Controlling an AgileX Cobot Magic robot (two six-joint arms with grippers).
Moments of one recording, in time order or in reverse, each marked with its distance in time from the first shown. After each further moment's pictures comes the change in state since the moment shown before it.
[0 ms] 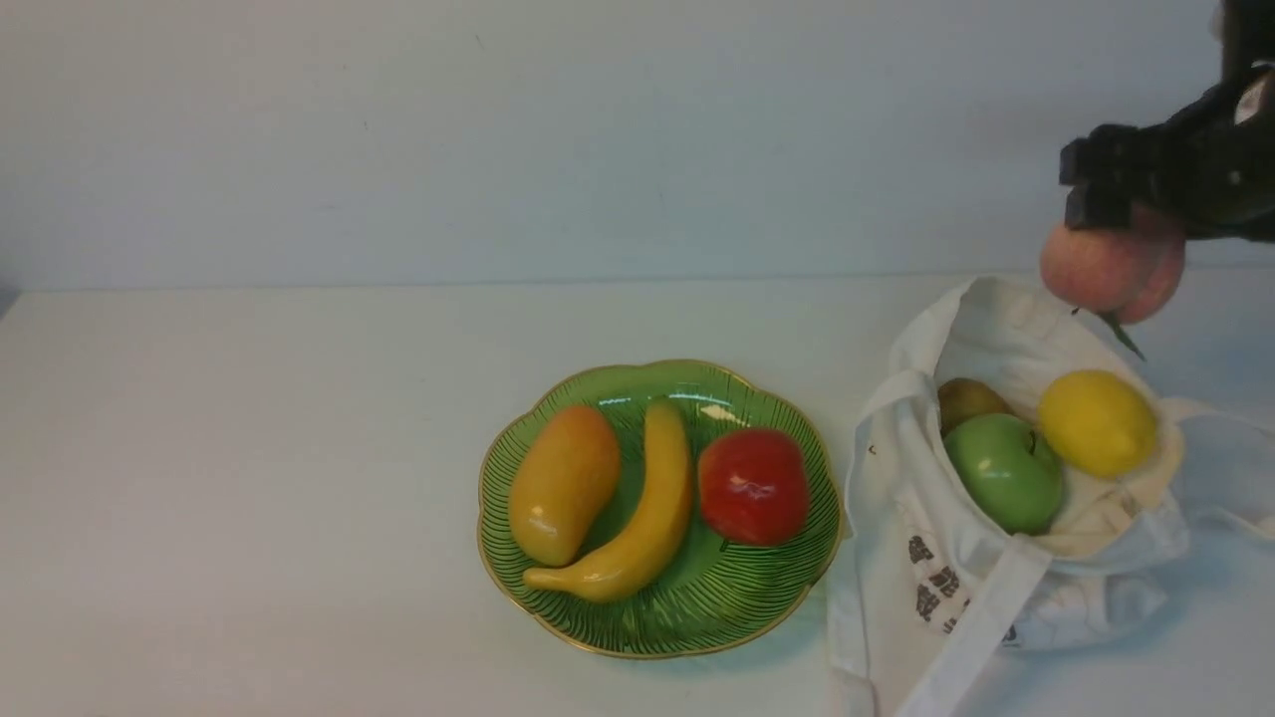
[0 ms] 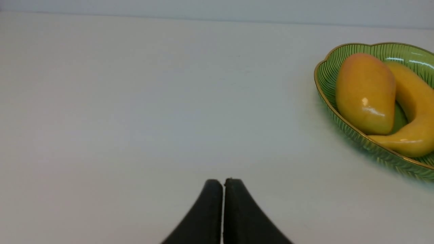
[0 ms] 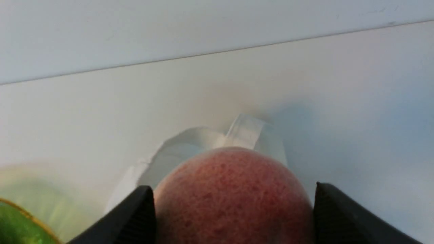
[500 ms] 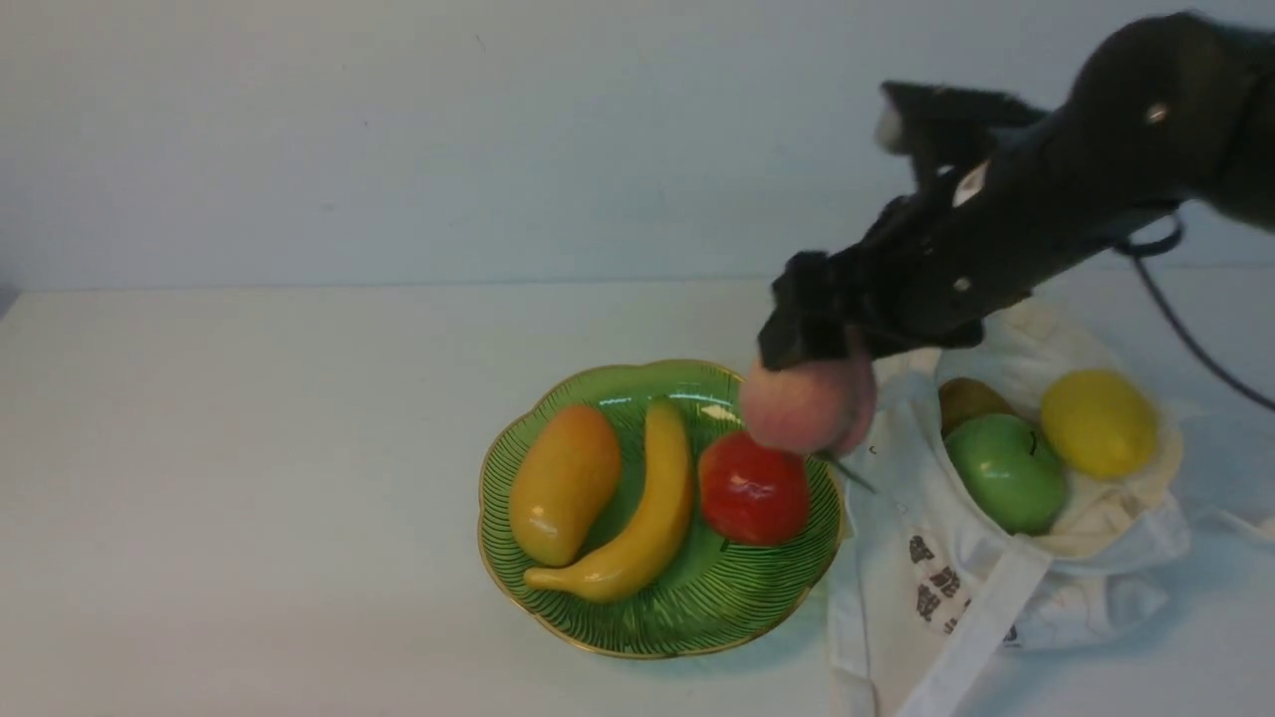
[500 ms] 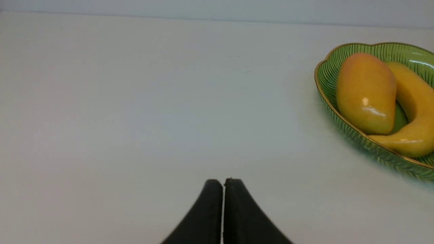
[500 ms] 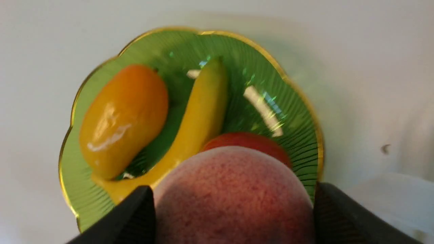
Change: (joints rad) right arm 0.347 0.123 -0.001 0.389 0.053 -0.353; left arm 0.000 0.000 0.000 0.000 0.000 0.000
